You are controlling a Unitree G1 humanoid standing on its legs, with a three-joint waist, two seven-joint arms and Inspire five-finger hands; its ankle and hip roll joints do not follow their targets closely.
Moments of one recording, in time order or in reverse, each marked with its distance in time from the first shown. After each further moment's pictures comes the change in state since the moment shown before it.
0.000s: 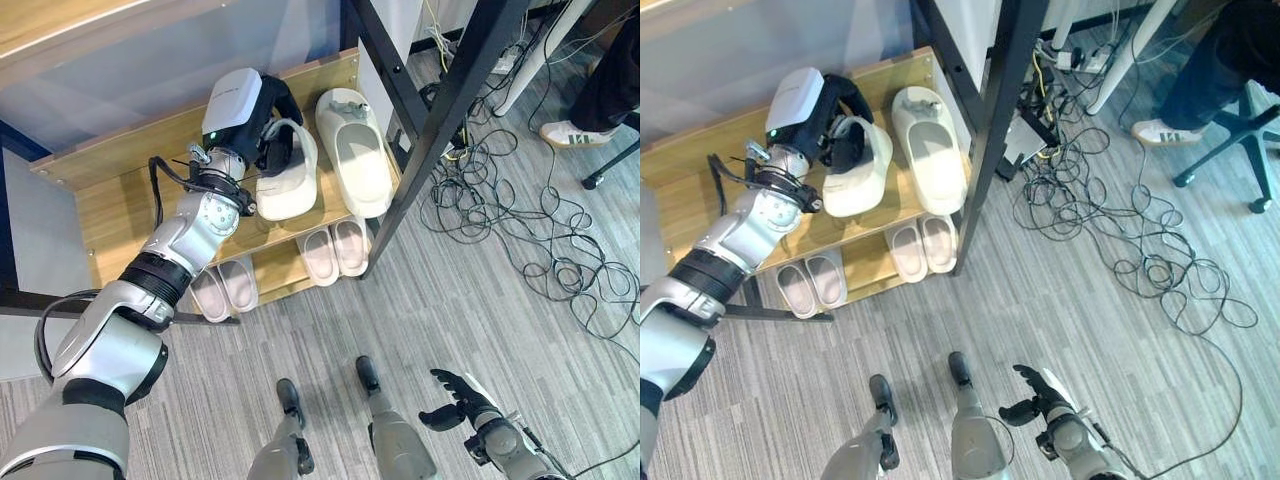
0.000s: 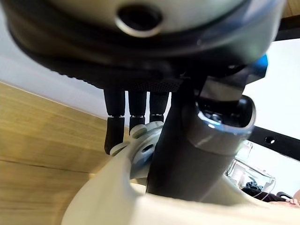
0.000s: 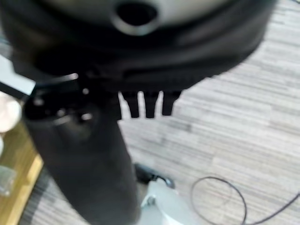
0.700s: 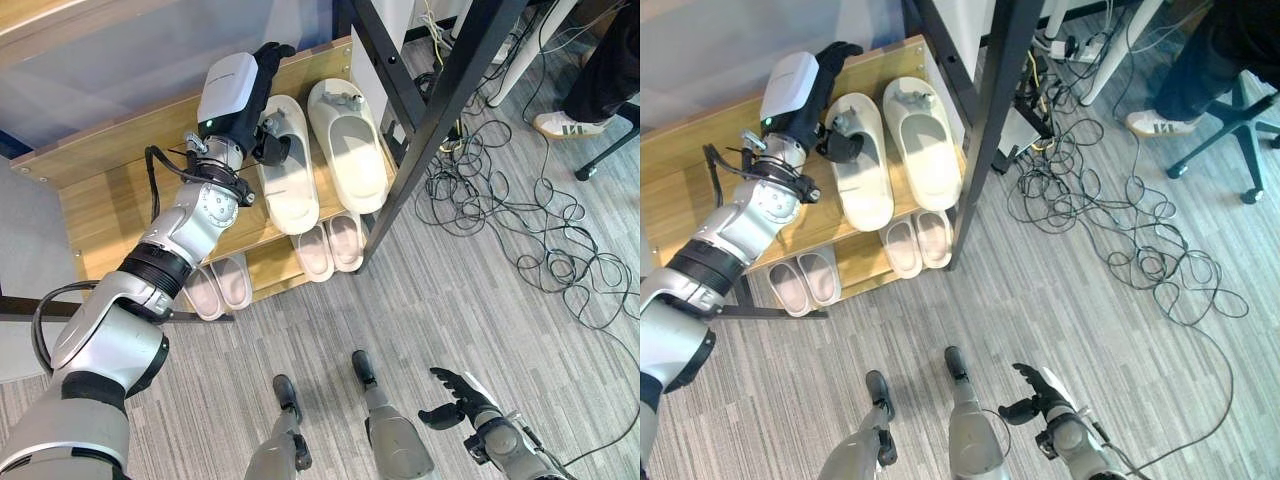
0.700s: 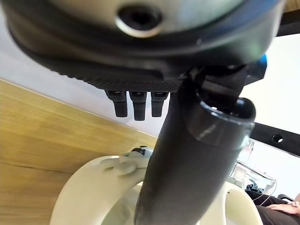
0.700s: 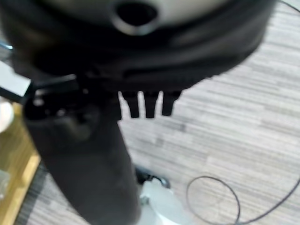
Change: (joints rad) left arm -0.033 -0.005 -0.013 0.041 0.000 0.001 0.025; right arm -0.001 0.000 0.001 -0.008 0.000 -0.007 -0.003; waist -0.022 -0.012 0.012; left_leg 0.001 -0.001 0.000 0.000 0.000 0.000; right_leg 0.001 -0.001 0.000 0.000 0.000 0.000
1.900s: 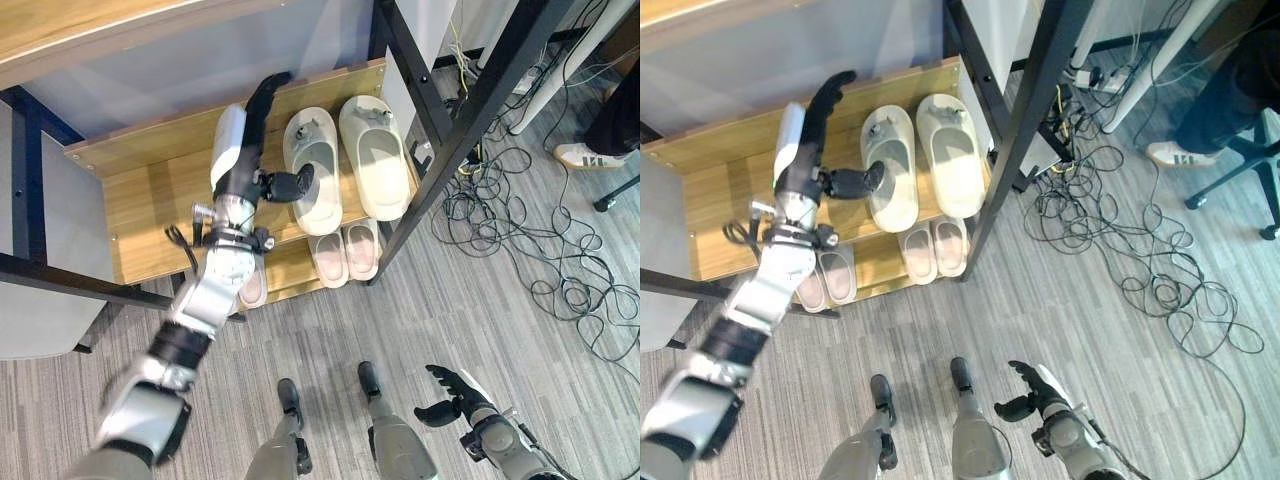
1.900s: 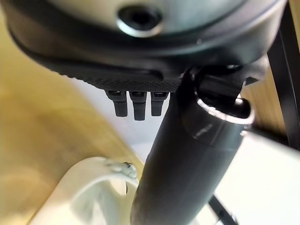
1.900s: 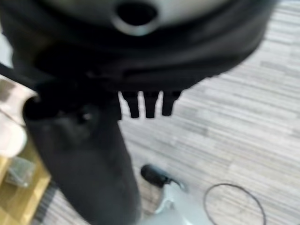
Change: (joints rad) left arm 0.576 -0.297 0.434 -0.528 -0.116 0.019 -0.028; right arm -0.010 0.015 -0.005 -0.002 0.010 0.001 0.008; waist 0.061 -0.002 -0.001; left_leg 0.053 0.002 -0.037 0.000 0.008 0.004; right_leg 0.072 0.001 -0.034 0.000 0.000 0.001
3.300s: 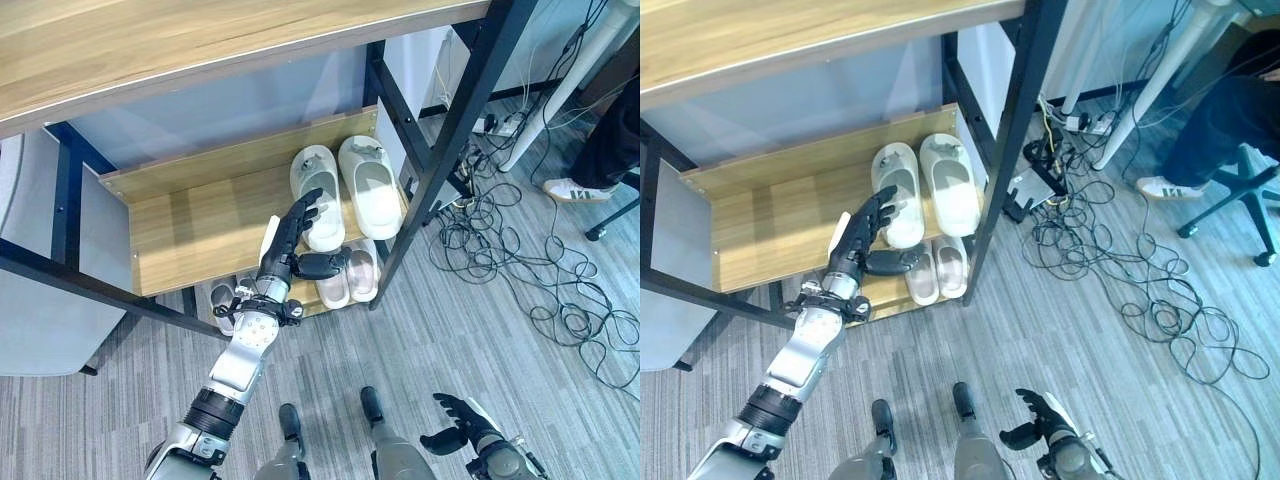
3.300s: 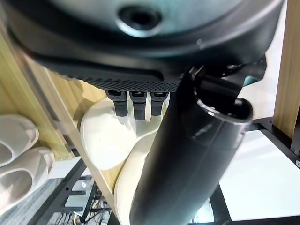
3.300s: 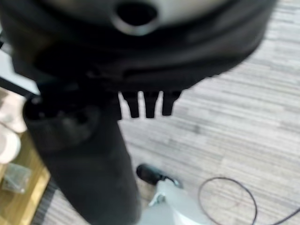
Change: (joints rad) left arm 0.194 -0.115 -0.069 -0.024 -0.211 0.023 -0.158; right arm 0.080 0.019 -0.023 0.050 0.000 0.008 0.014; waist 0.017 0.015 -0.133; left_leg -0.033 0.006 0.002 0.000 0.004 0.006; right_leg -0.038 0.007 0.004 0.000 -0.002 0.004
